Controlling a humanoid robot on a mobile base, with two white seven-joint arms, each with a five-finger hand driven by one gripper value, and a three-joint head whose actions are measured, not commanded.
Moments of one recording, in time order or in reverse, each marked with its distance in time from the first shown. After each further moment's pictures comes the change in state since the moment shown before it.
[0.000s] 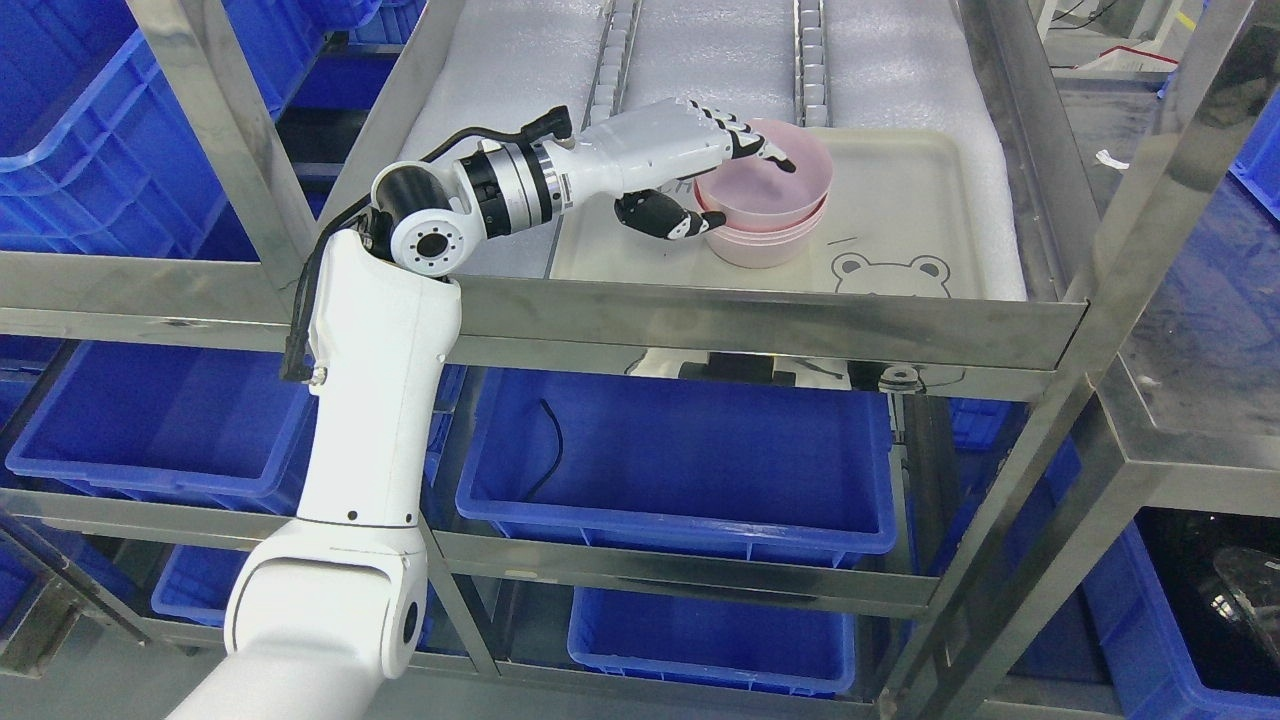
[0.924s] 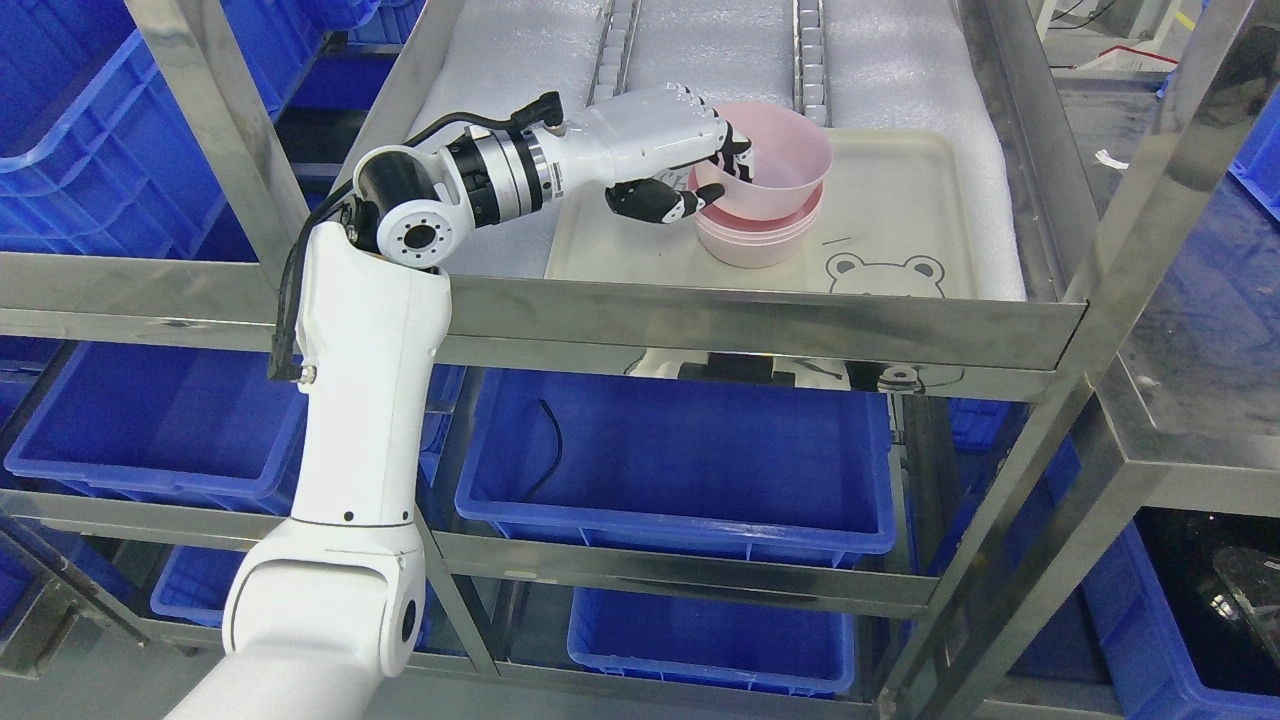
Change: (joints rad) left arm 0.004 0.002 0.004 -0.054 -0.037 0.000 -0.034; right arm 0.000 0.000 0.000 0.000 0.000 0.000 0.006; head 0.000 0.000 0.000
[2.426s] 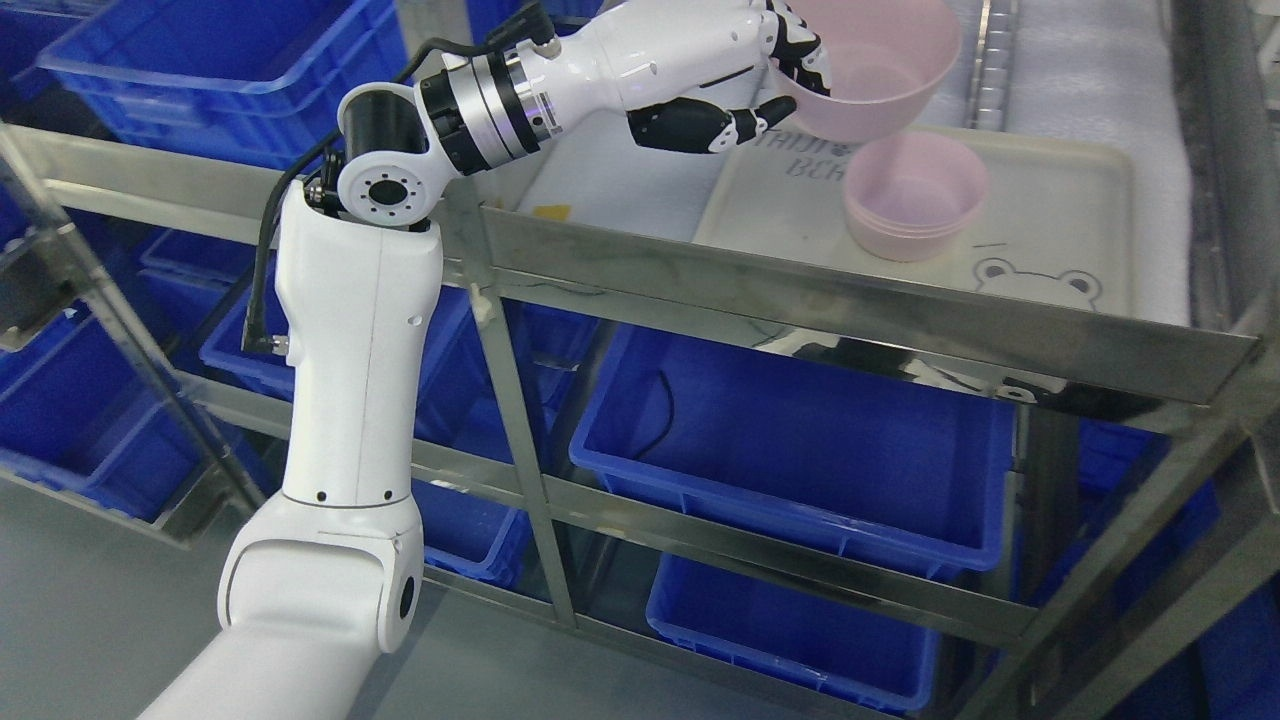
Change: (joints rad) left arm -0.077 0.012 -0.018 -0.116 0.254 0.000 -0.022; right arm 0.000 0.000 0.000 0.000 0.000 0.000 -0.006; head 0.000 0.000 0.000
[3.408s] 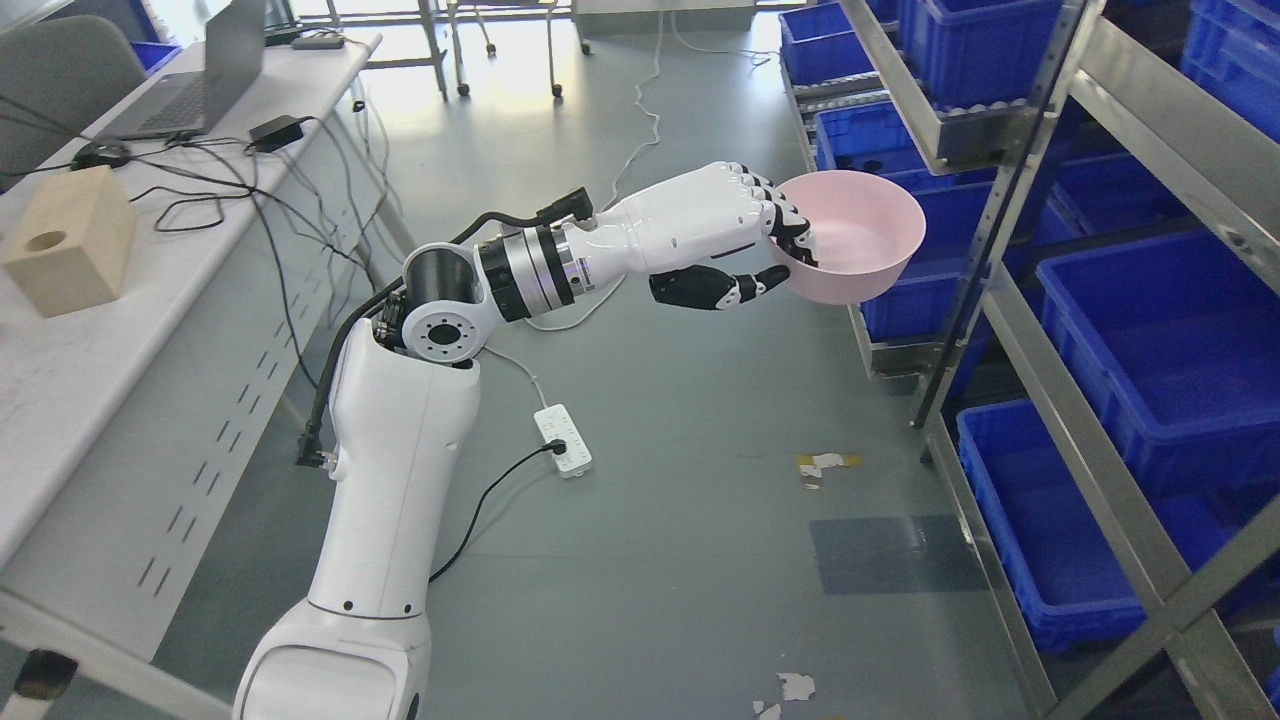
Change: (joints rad) left arm 0.267 -0.015 -0.066 -0.053 0.006 0.001 0.049; right arm 0.000 0.000 0.000 0.000 0.000 0.000 -0.001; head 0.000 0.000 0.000
